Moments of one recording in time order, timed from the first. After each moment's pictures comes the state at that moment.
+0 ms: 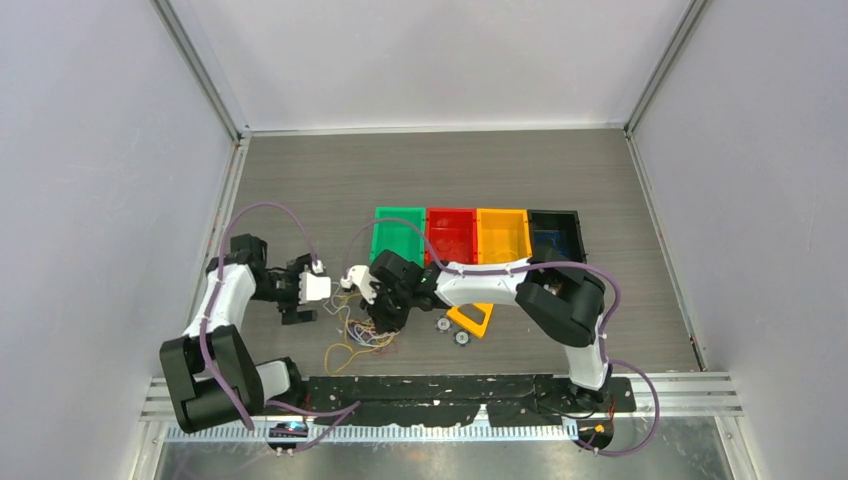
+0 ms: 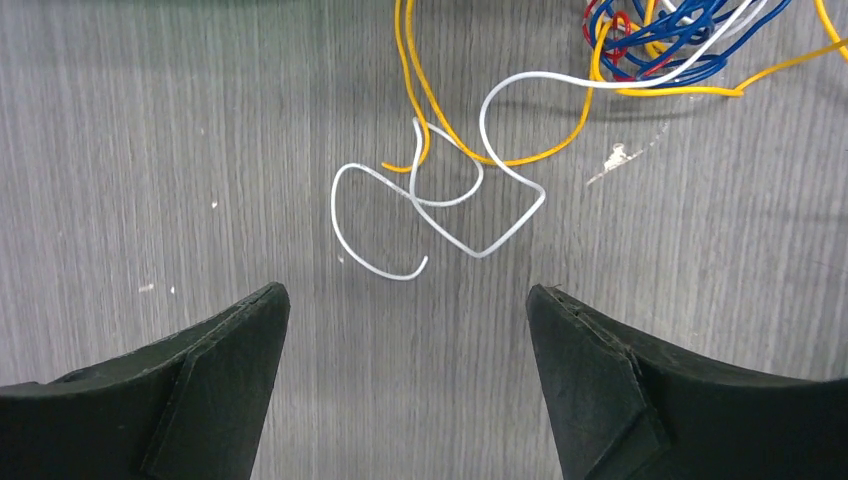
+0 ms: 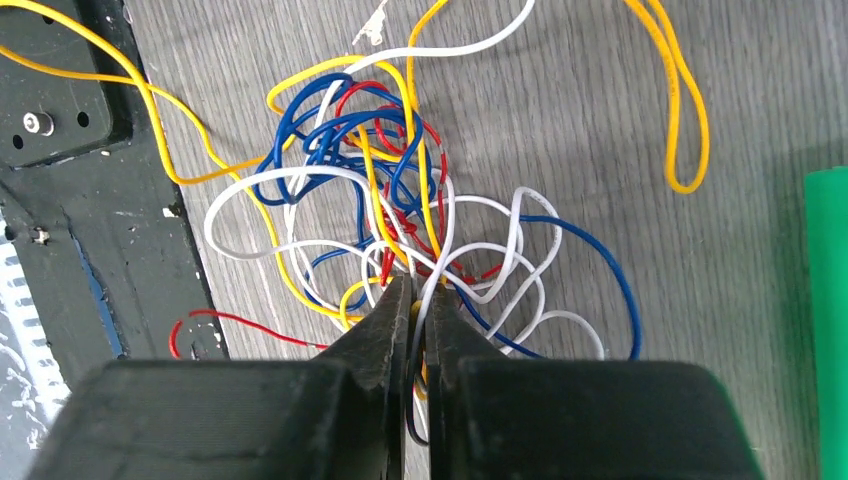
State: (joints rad) left arm 0.28 1.20 0.68 -0.97 0.75 1.86; right arm 1.11 1.96 1.24 -0.19 -0.35 -0.03
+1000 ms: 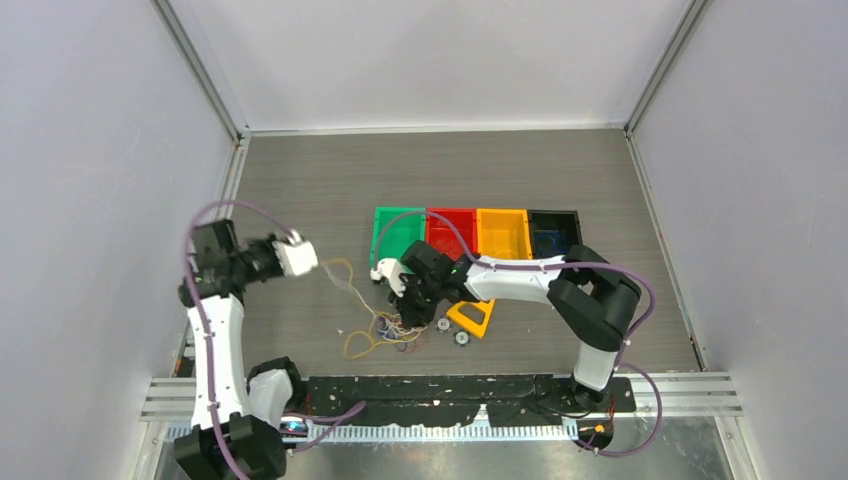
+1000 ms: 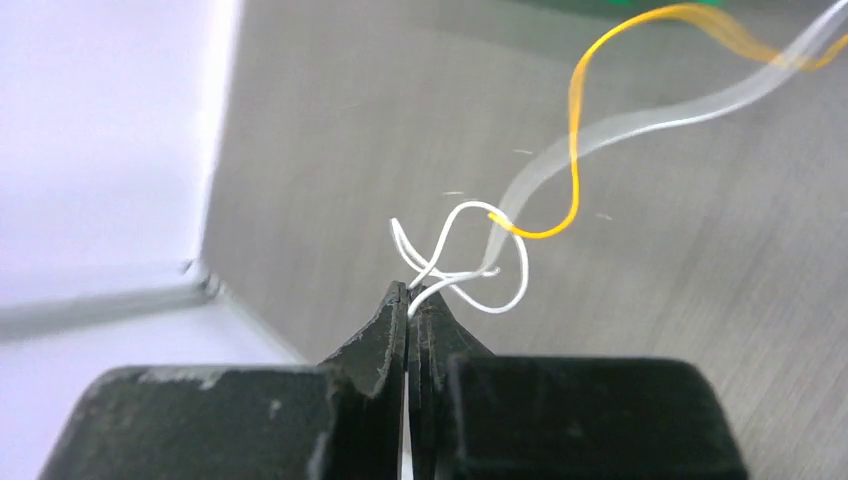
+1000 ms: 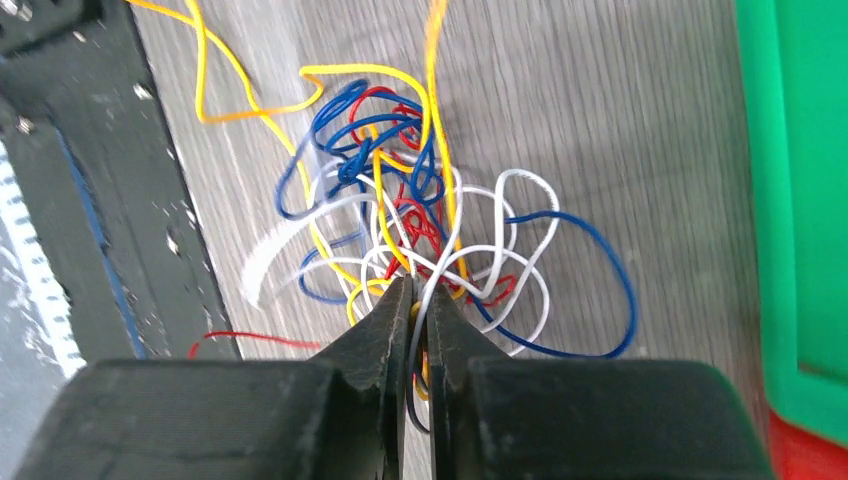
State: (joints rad) left arm 0.28 0.87 0.72 -0.81 0.75 1.62; right arm 1.01 1.81 1.08 -0.21 -0.42 -0.08
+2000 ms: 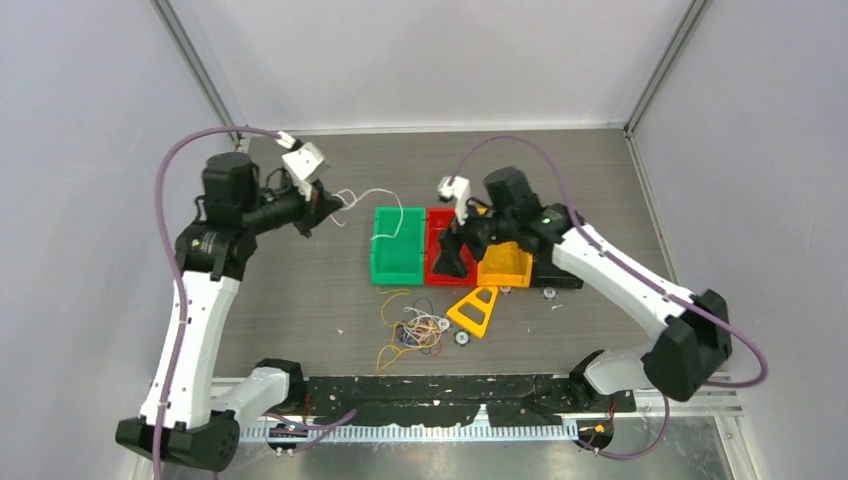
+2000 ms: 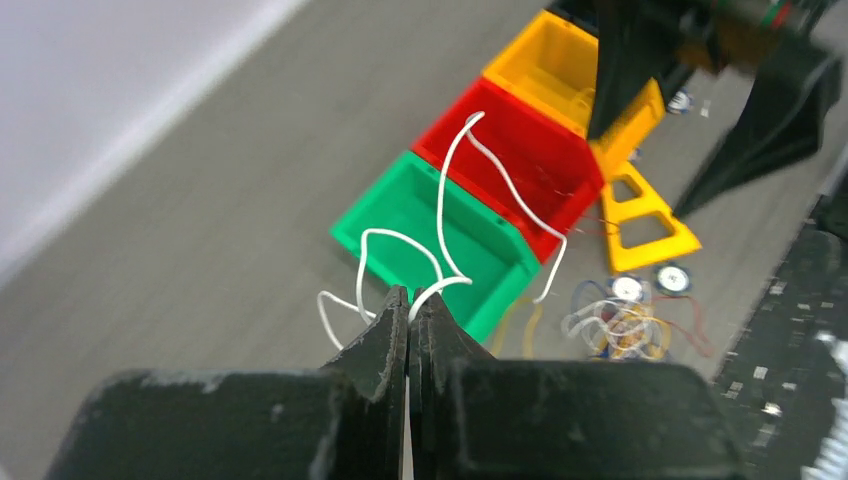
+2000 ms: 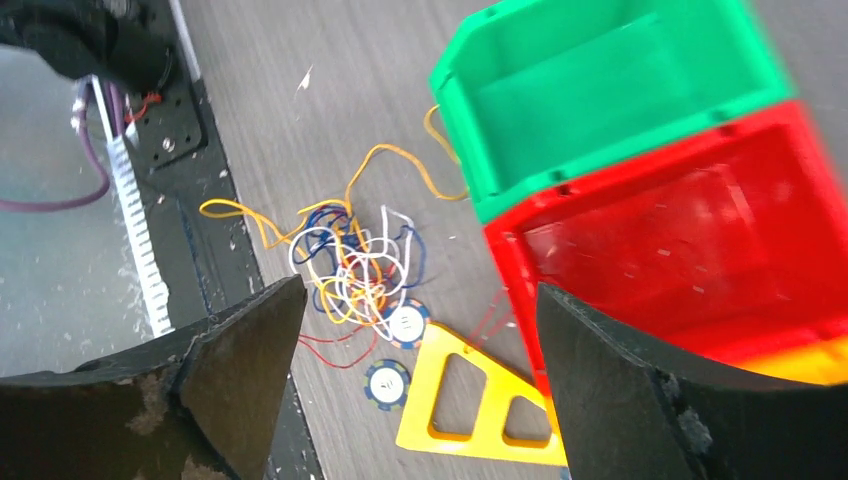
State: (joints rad) left arm -0.10 1.01 1.34 -0.73 0.71 0.40; right arm 0.68 1.40 1.16 -0.49 -0.58 -0.16
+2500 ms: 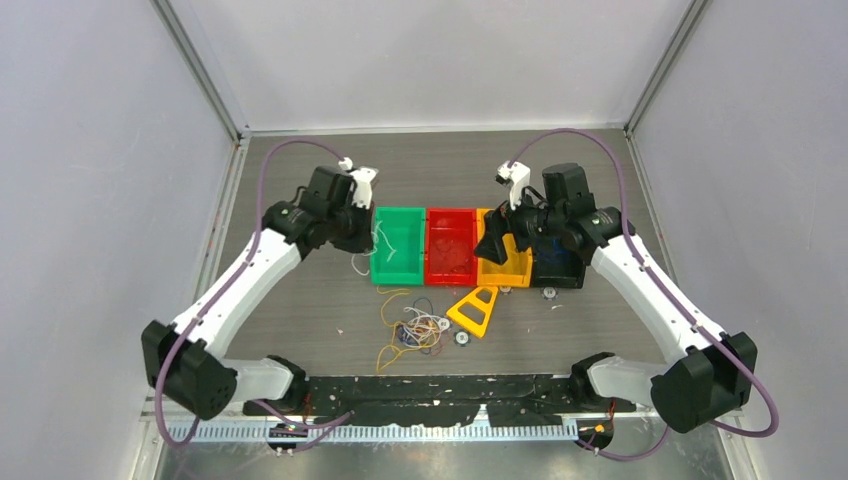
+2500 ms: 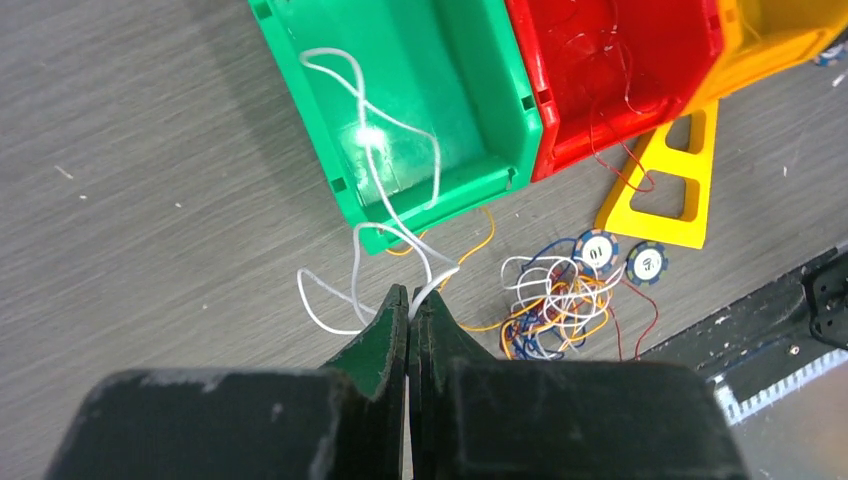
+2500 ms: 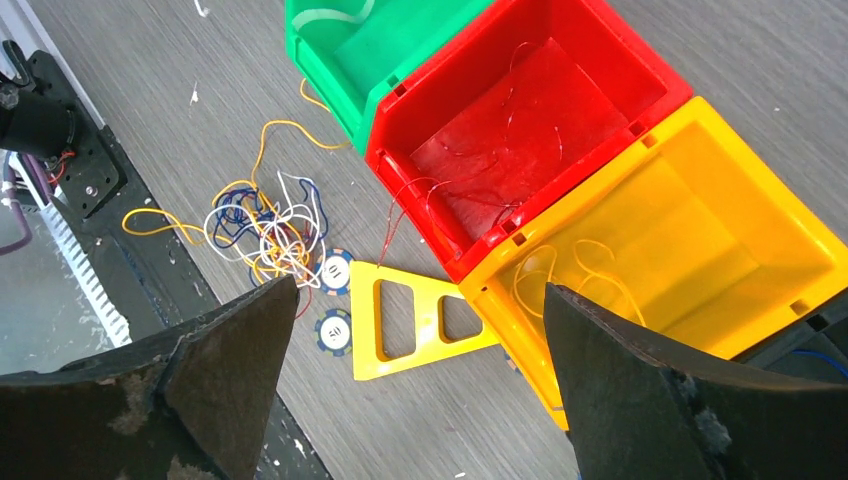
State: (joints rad) left arm -0.47 1.27 1.20 -0.80 0.14 -0.14; right arm 0.37 1.20 1.09 -0.60 -0.57 -0.13
